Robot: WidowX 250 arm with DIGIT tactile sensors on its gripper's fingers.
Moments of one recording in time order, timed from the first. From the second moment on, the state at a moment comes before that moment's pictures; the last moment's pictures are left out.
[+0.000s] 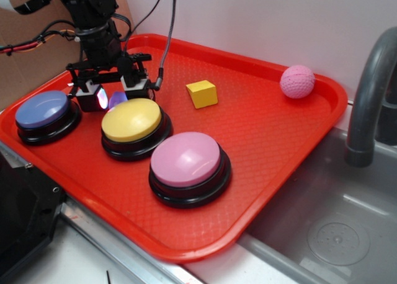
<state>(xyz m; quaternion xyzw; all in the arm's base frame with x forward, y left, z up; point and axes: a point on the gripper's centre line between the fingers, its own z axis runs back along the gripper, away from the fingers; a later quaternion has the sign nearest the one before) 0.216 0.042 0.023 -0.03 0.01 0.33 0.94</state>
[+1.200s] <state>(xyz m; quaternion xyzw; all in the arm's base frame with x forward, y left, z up) 0.224 0.055 0.176 -0.02 0.00 0.24 0.97</state>
